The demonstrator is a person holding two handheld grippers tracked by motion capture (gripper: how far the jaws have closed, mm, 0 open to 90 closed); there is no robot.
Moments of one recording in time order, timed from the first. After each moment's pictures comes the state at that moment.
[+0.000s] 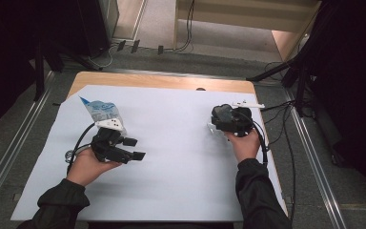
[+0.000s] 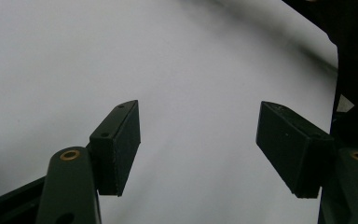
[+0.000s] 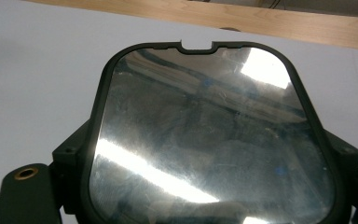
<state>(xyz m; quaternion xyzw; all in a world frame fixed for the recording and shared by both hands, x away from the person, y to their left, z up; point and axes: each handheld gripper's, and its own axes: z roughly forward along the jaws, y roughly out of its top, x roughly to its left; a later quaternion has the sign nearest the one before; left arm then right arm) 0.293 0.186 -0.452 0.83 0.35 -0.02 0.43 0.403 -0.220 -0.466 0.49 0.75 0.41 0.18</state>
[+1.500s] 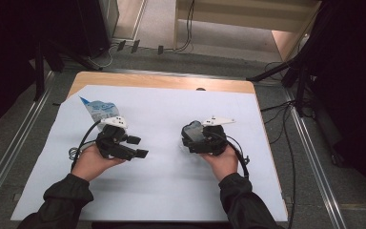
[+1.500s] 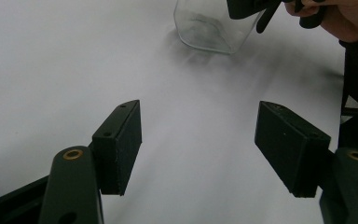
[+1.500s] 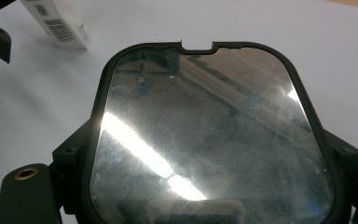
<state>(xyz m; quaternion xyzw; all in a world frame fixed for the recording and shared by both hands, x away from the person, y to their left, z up) 0.305 0.180 -0.457 0.84 0.34 -0.02 0.43 0.340 -0.142 -0.470 0.39 0.81 0.42 0.11</state>
